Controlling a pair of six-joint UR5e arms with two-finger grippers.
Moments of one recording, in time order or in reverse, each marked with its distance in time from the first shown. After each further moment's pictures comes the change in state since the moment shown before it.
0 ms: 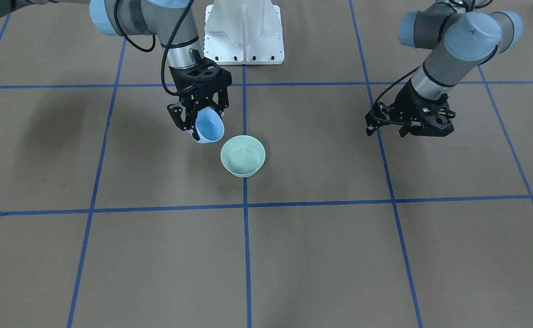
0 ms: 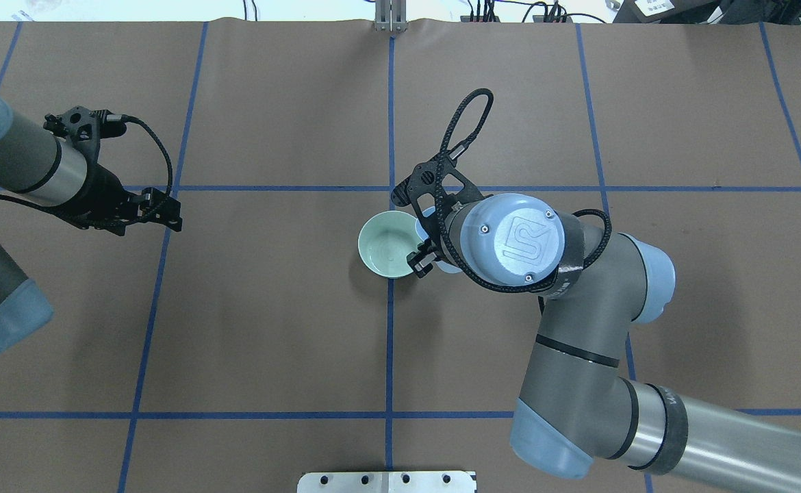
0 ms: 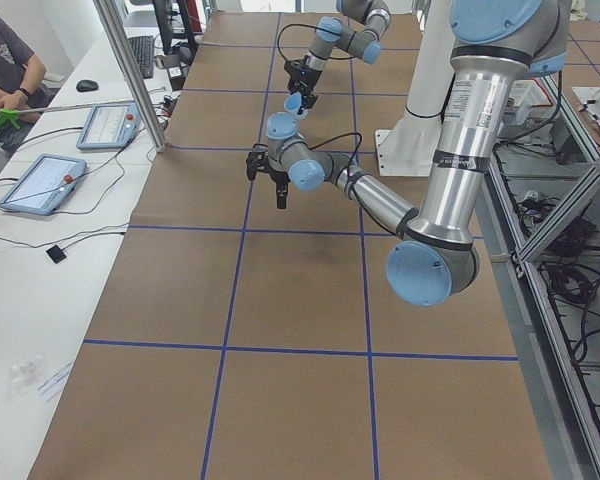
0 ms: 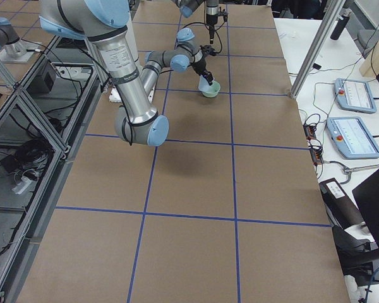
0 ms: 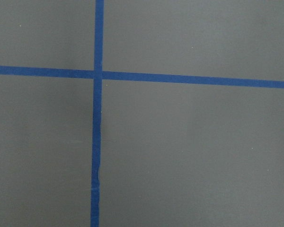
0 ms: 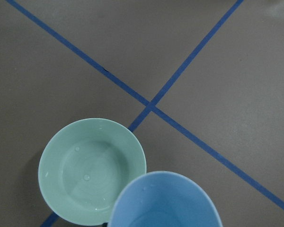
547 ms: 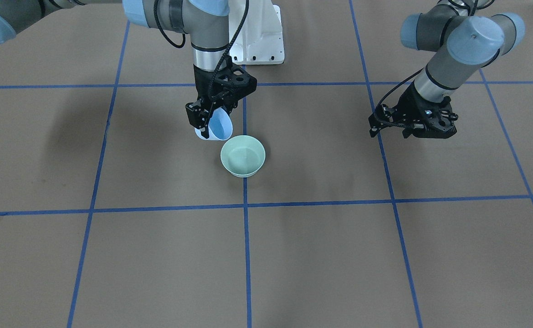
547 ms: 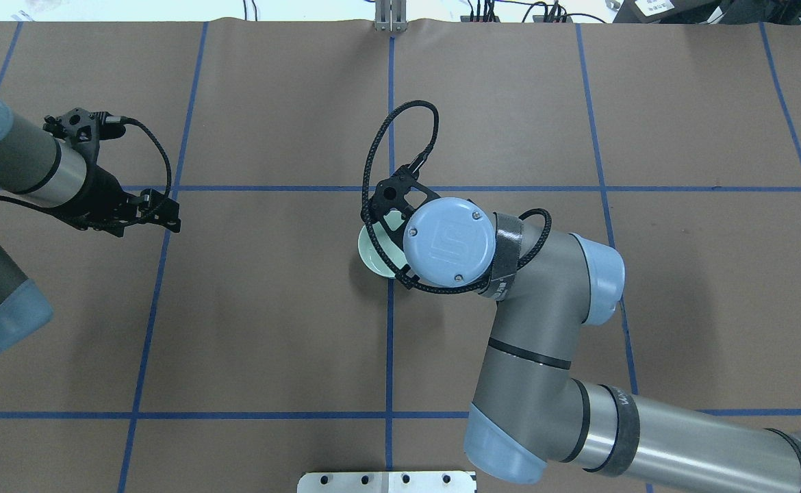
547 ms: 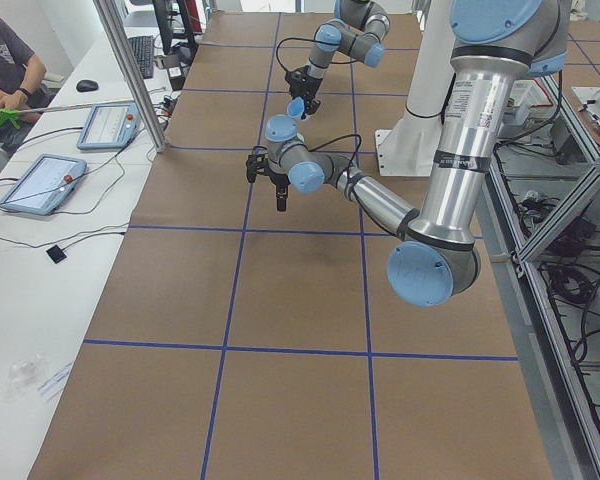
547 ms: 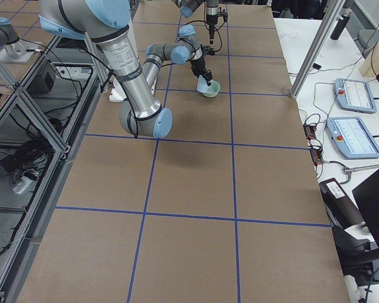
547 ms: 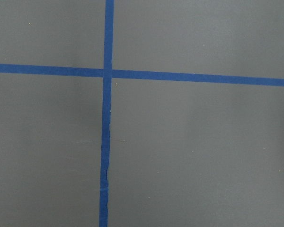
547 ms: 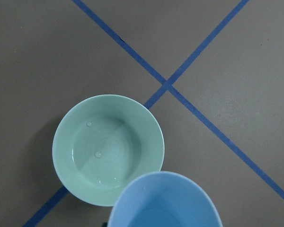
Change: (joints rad) left arm 0.000 0.000 0.004 -0.002 -0.001 0.001; right arm -0.030 0.094 -0.080 -0.172 -0.043 -0.112
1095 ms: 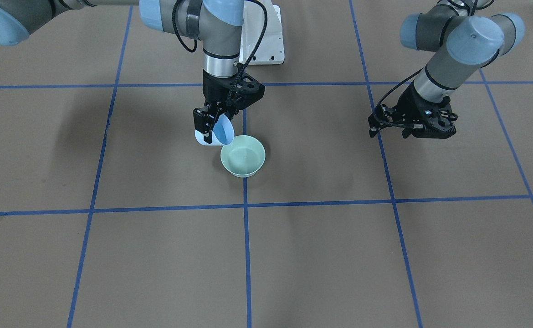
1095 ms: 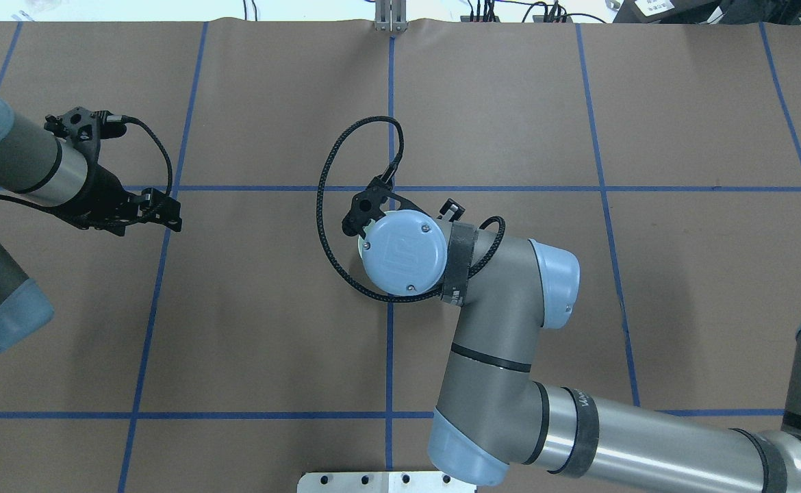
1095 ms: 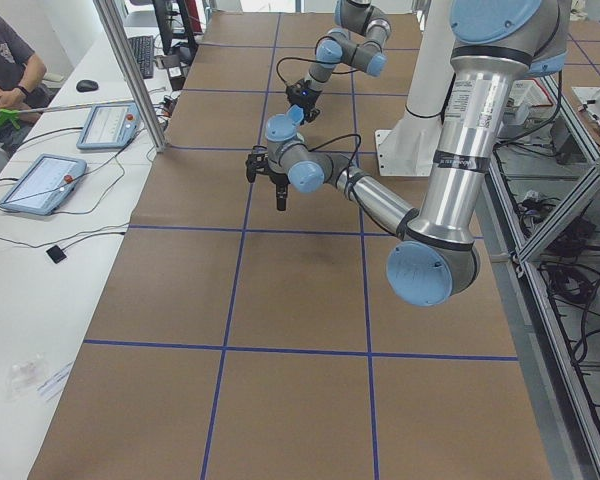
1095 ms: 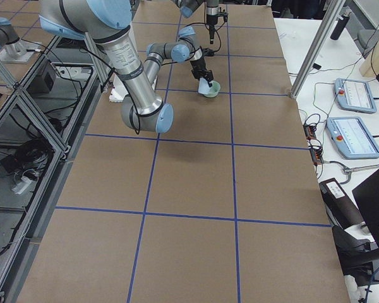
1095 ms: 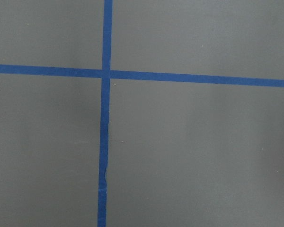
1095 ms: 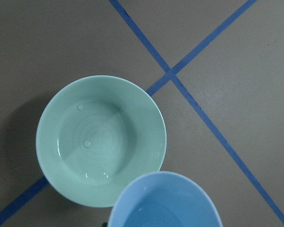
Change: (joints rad) left arm 0.000 -0.003 0.000 0.000 0.000 -0.003; right arm -0.020 0.073 -0.078 -0.084 -0.070 -0.079
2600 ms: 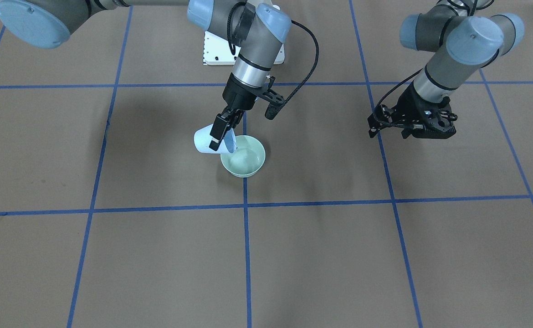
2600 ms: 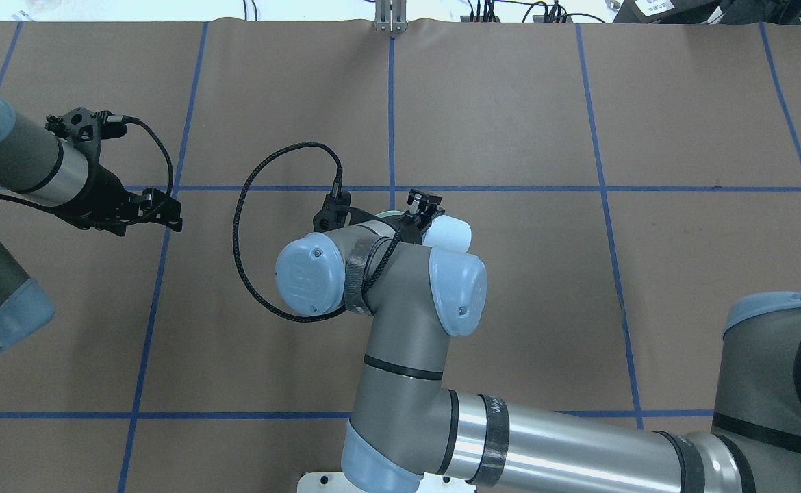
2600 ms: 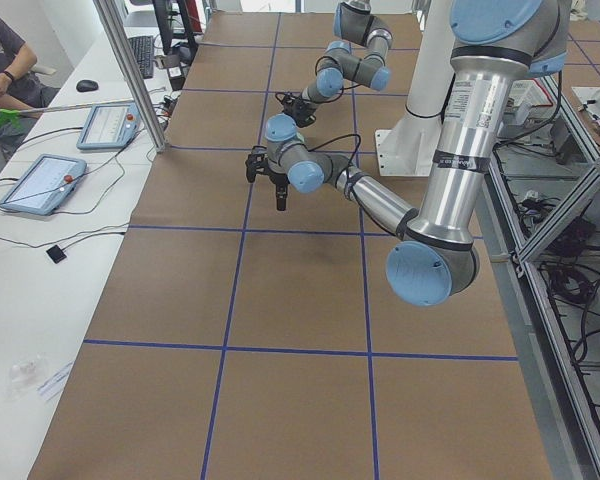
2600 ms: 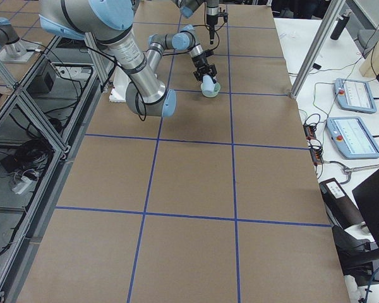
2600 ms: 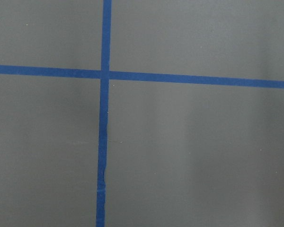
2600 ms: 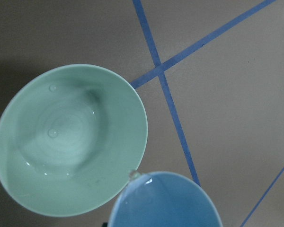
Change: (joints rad) left arm 0.001 -0.001 0.004 0.000 0.000 -0.003; right arm -0.056 0.171 -0.178 -0.290 -0.230 -0.151
